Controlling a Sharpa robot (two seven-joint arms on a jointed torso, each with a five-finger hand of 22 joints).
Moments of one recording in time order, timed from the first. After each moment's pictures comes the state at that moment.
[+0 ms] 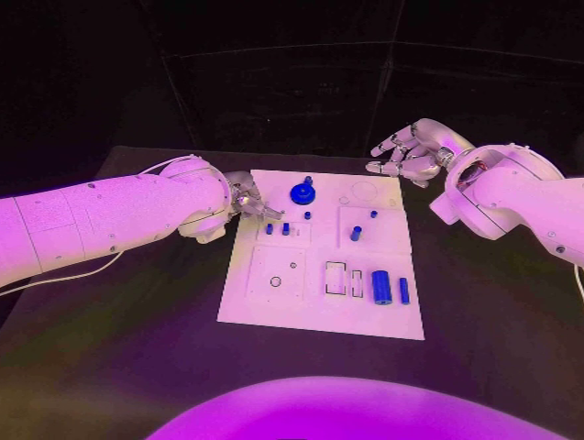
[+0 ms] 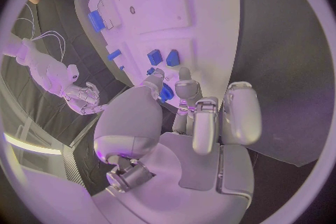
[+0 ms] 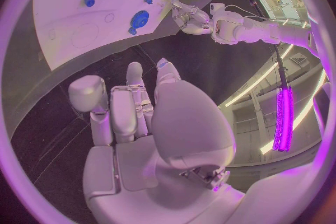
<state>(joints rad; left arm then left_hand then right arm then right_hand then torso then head) 1.25 -0.77 -0.12 1.41 -1.05 -0.10 -0.56 0.98 -0.03 0.12 0.12 0.05 0.93 0.04 0.62 0.64 1.24 -0.03 1.04 0.84 1.47 -0.09 1.57 1.31 0.07 1.44 0.02 1.31 1.29 1.24 -0.75 0.01 1.44 -1.08 -0.35 -0.13 1.41 -0.03 -0.14 0.29 0.38 0.91 0.15 0.12 0.07 1.13 0.06 0.72 0.72 1.47 -0.02 1.24 1.21 0.11 1.33 0.08 1.21 0.89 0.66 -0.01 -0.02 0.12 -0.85</state>
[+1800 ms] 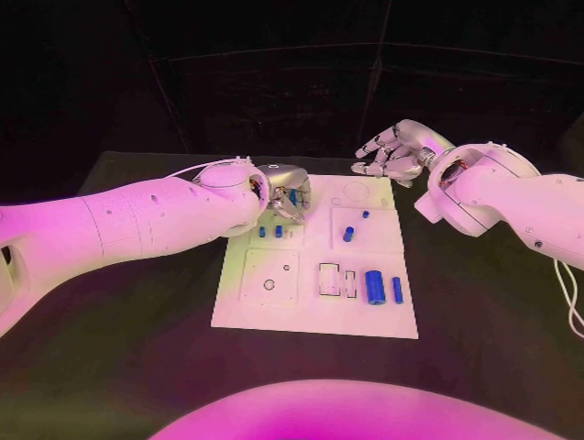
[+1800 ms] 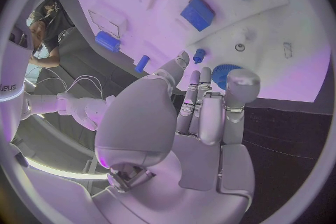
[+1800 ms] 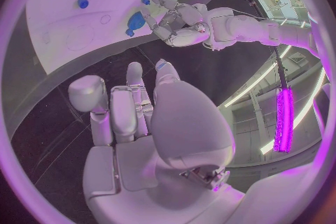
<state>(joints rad) 1.24 -0.54 -0.15 1.20 -1.41 -0.14 -0.09 1.32 -0.10 0.28 -0.05 0.05 0.93 0.15 0.26 0.19 0.97 0.09 0.37 0.15 1.46 0.01 1.37 1.22 0.14 1.35 0.11 1.05 1.04 1.24 -0.73 0.01 1.43 -1.08 -0.35 -0.13 1.42 -0.02 -0.15 0.28 0.42 0.91 0.15 0.13 0.07 1.13 0.06 0.72 0.72 1.47 -0.02 1.24 1.21 0.11 1.33 0.08 1.21 0.89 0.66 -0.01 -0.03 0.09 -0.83</state>
